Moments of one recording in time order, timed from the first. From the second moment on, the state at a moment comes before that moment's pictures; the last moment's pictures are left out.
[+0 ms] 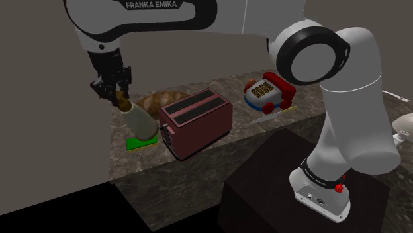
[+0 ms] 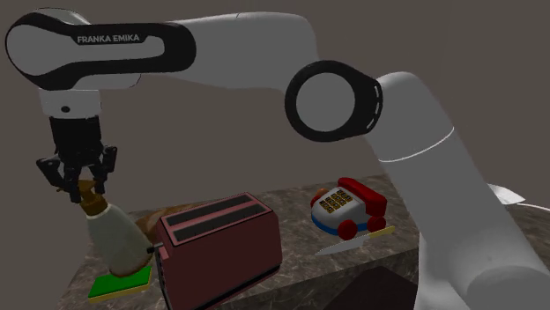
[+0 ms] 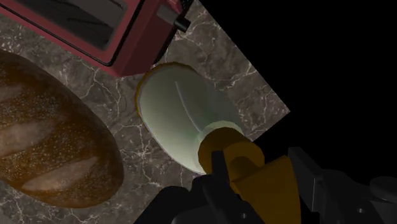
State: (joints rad) arm 0.58 0.59 0.11 -1.02 -0.04 1.65 0.16
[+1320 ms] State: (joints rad) arm 0.65 0.71 0.12 -1.02 -0.06 1.77 0.25
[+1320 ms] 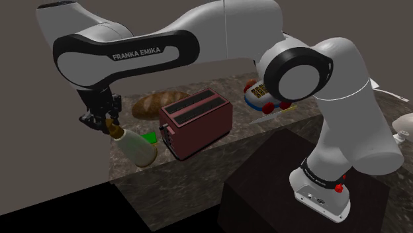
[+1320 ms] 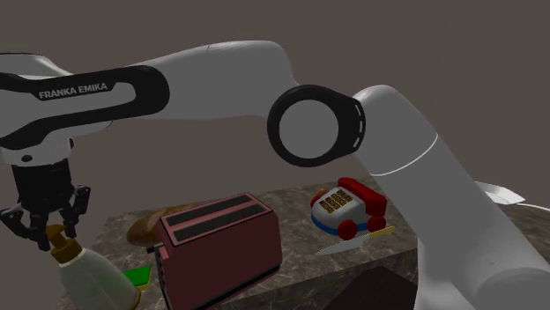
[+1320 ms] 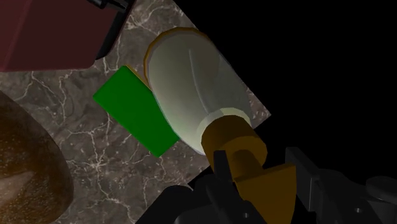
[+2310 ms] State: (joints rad) arm 0.65 0.71 0.12 -1.02 -0.06 1.77 0.25
